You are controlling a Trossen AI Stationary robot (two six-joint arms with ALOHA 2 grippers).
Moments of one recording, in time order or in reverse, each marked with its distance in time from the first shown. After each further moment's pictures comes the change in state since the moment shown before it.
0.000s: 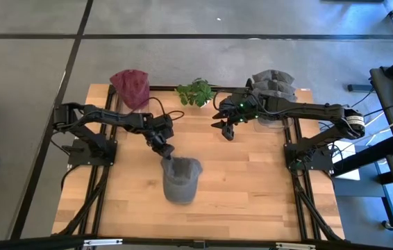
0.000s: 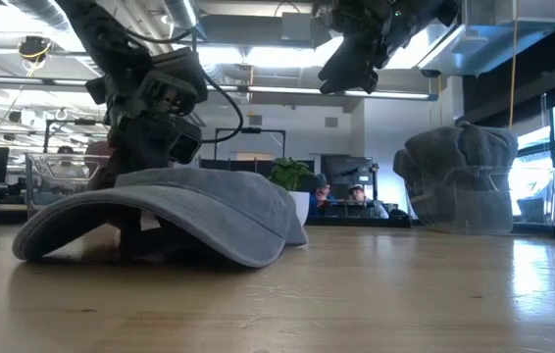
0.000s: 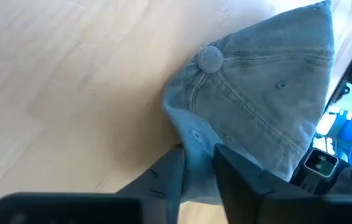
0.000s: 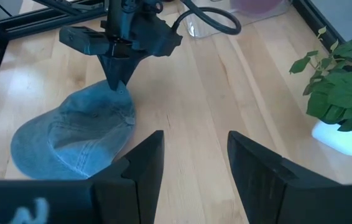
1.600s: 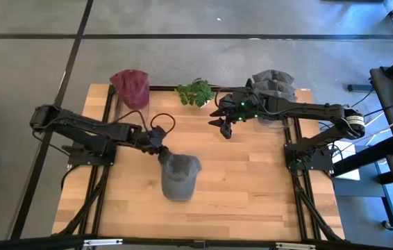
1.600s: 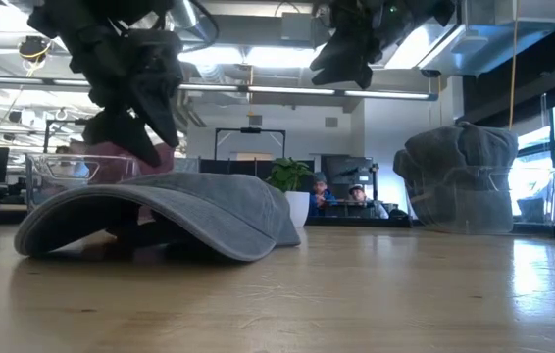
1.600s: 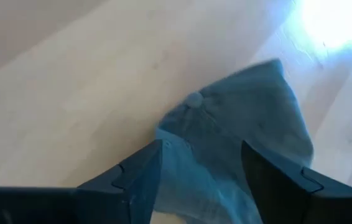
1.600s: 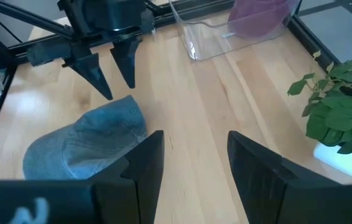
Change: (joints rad) left arm -0.321 -0.282 0.000 -0.075 -0.689 -0.197; right arm 0.000 0.000 -0.001 0.082 0.001 0.031
